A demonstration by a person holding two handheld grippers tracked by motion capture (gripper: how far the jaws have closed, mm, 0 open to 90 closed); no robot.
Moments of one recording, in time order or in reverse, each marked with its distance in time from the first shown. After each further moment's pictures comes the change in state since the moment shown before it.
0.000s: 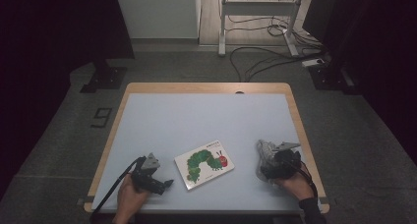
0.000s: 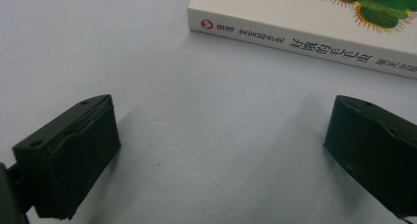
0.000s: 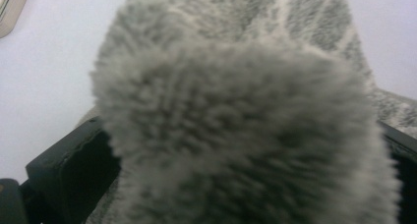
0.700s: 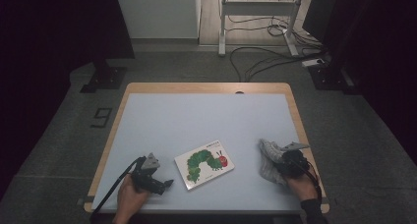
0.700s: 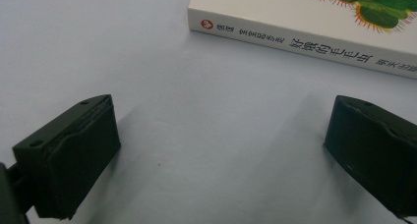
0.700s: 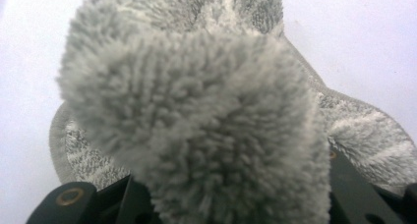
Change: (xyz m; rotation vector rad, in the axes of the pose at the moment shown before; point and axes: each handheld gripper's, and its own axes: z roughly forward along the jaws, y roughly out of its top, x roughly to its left) left arm 0.000 0.000 0.000 0.000 0.000 0.000; right arm -0.015 -0.009 -0.017 -0.026 -0.056 0.069
